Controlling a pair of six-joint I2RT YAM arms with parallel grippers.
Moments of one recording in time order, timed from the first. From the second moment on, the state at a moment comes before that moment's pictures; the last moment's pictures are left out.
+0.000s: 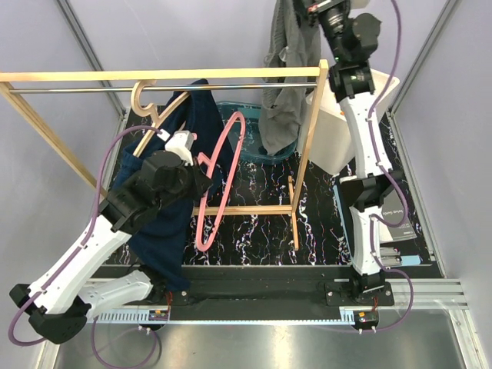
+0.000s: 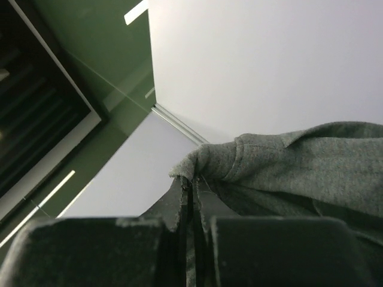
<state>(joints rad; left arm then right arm) -0.70 0.96 1.21 -0.78 -0.14 -0.53 0.25 2.25 2.80 0.08 -0.19 1.34</state>
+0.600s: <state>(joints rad) -0.70 0.95 1.22 -0.82 -0.13 -0.52 0.37 2.28 2.66 -0.12 -0.32 1.08</state>
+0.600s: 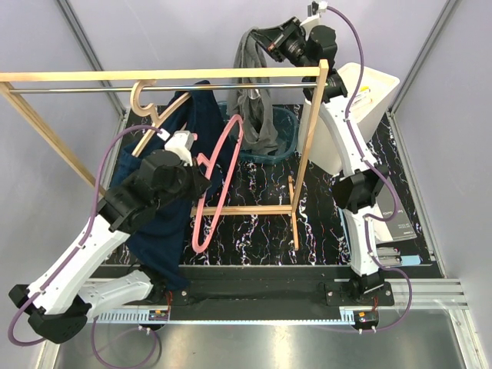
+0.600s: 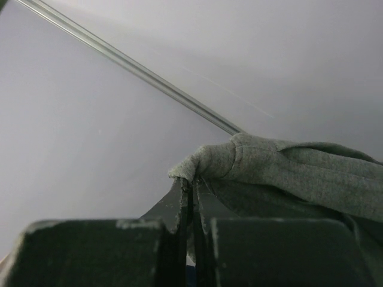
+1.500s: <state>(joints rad) -0.70 0.99 1.36 -0.82 -0.03 -0.41 0.37 2.43 2.59 -0.66 -0.09 0.50</state>
